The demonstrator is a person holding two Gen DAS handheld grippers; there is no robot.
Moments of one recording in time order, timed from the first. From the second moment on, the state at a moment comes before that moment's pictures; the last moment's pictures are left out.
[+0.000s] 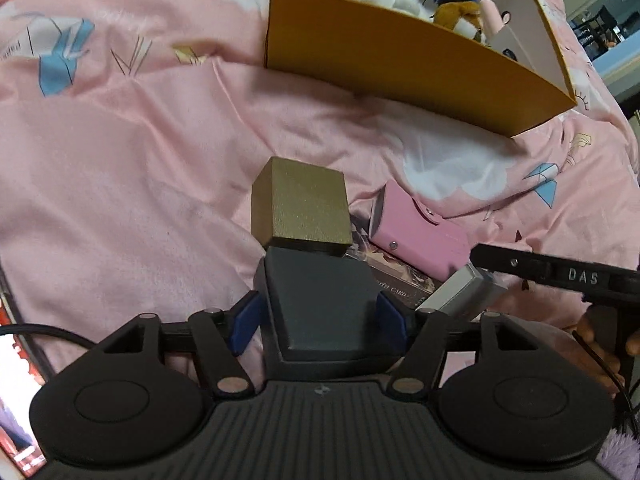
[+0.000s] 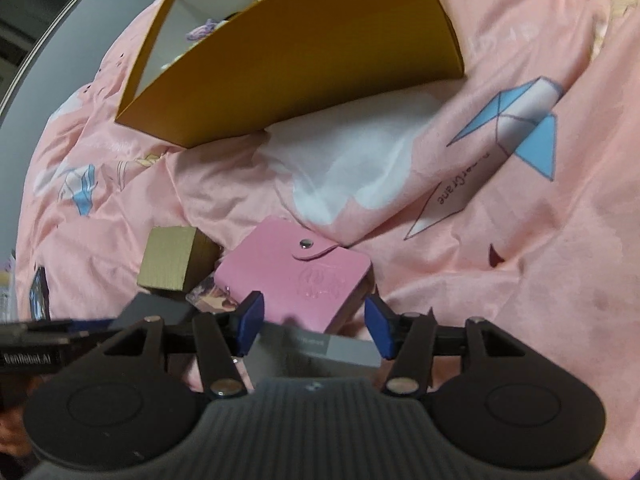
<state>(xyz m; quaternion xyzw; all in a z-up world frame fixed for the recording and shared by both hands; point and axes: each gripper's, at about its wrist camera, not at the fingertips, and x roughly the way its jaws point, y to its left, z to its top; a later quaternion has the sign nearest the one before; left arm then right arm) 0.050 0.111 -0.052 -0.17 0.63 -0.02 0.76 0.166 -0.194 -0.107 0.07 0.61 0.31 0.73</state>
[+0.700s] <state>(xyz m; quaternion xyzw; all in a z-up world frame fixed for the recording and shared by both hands) 0.059 0.102 -0.063 -0.20 0.62 -0.02 0.76 0.177 -0.189 -0.142 0.14 0.64 0.30 0.69</state>
